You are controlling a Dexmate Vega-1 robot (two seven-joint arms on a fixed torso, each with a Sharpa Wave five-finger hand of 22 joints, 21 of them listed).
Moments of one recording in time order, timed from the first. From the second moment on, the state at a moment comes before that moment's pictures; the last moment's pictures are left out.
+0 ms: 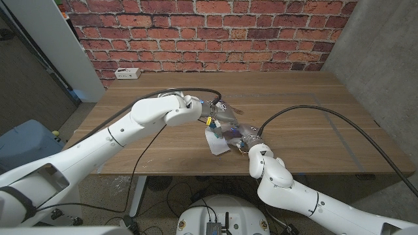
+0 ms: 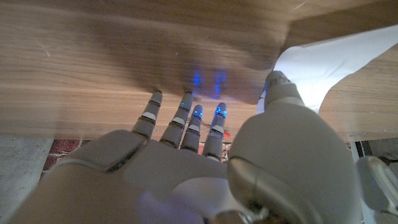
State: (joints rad) left arm 0.59 0.77 0.73 -2.13 1.03 -0.28 -0.74; left_hand 0.88 0.02 0.19 -0.07 0.19 0.17 -0.14 0.17 0.19 0.27 -0.08 0.31 0.35 0.38 -0.04 0.19 0.30 0.21 0.09 0.57 0.19; right arm -0.92 -0.61 -0.96 -2.13 -0.62 -1.06 -0.06; right_hand 0.83 -0.05 0.16 -0.10 0.40 0.40 -0.11 0.20 0.20 0.26 -0.04 0.20 0.36 0.28 -0.04 0.29 0.64 0.15 0.15 0.37 0.19
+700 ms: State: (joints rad) left arm 0.51 0.78 0.70 -2.03 0.61 -0.30 -0.84; left_hand 0.93 0.10 0.25 -0.11 0.19 0.23 -0.12 0.21 0.18 0.36 -0.09 0.30 0.31 0.43 -0.04 0.21 0.24 0.25 0.11 0.56 0.19; right arm -0.84 -0.71 -1.12 -2.26 -0.66 -1.30 -0.05; right_hand 0.85 -0.04 0.17 -0.12 0.41 0.35 -0.12 0.19 0.20 0.23 -0.04 0.20 0.35 0.23 -0.04 0.27 0.63 0.17 0.14 0.37 0.19
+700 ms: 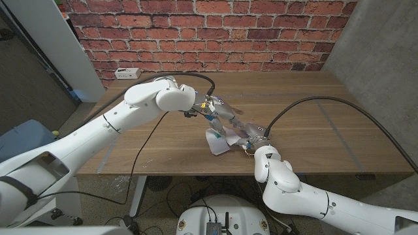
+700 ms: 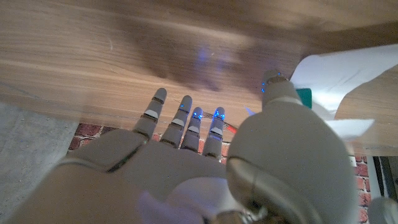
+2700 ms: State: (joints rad) left arm 0.32 0.69 0.78 -1.48 0.11 -0.38 -0.75; left_hand 0.79 0.15 0.25 -0.06 0.19 0.36 -0.07 0.22 0.18 0.42 -0.04 0.28 0.27 0.48 -0.05 0.23 0.21 0.26 0.13 0.56 0.19; right arm -0.77 -0.61 -1.20 -2.27 -0.98 -1.37 0.36; right_hand 0.39 0.05 0.33 0.09 0.21 0.61 -0.01 0.20 0.19 0.41 0.03 0.24 0.34 0.28 -0.03 0.30 0.62 0.15 0.15 0.23 0.20
